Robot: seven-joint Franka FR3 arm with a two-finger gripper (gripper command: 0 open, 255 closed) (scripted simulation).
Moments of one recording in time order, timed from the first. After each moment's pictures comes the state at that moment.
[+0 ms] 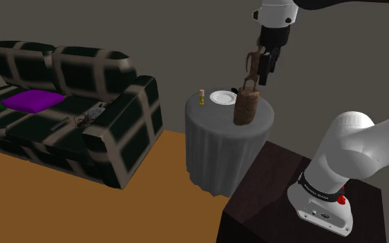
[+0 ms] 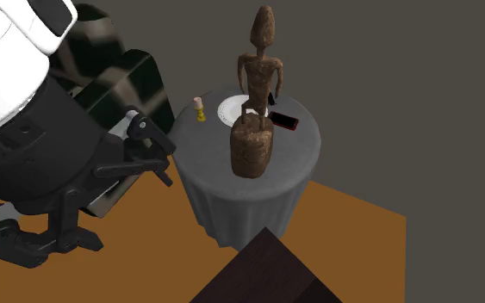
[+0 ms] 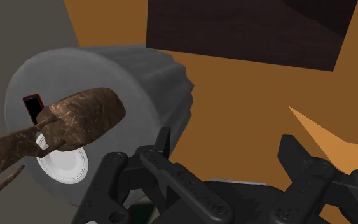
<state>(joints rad) 0.00 -0.80 0.05 -2.30 -0.09 1.46 -0.05</state>
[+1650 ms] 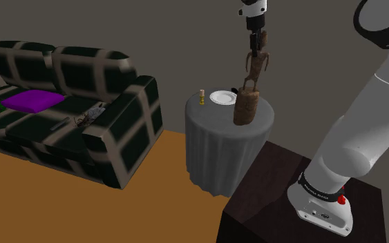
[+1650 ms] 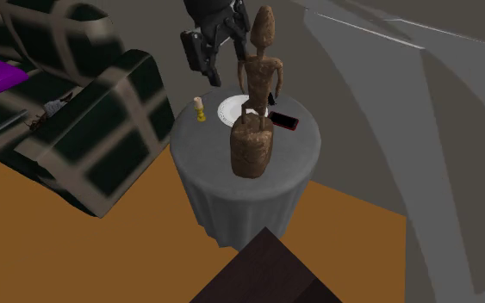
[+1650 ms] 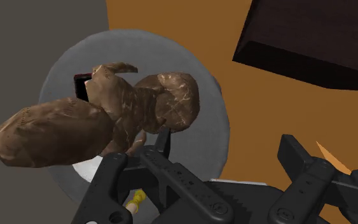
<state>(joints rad) -0.09 -0.06 -0.36 -1.68 -0.23 1.50 -0.70</state>
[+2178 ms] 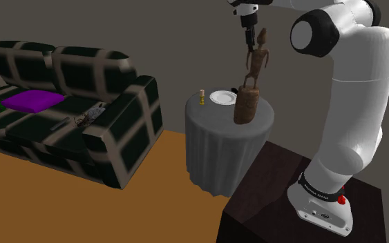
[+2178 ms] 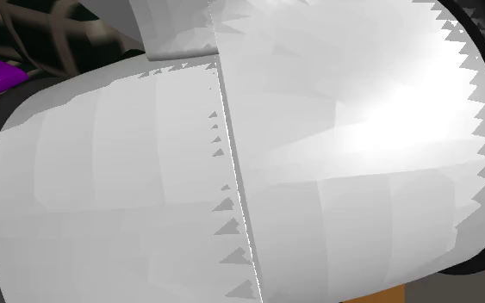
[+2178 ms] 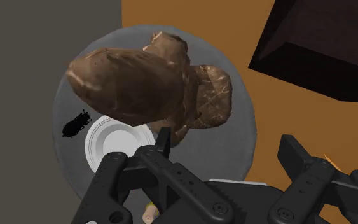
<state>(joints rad) -0.21 0.34 -0.43 -1.20 -0.13 1.39 -0.94</state>
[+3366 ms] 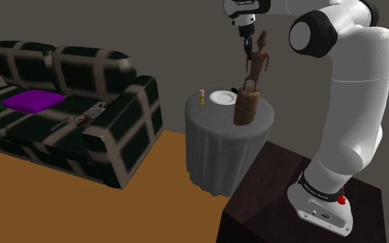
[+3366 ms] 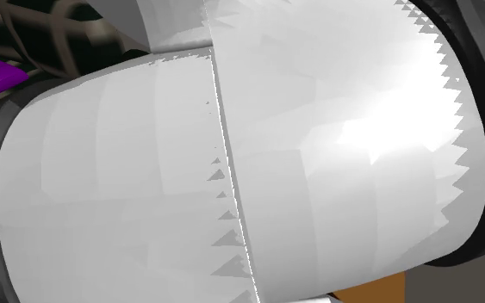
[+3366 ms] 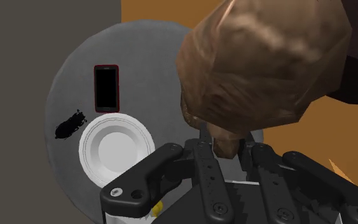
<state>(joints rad) -0.21 0.35 -0.42 -1.30 -0.13 1.50 -0.93</state>
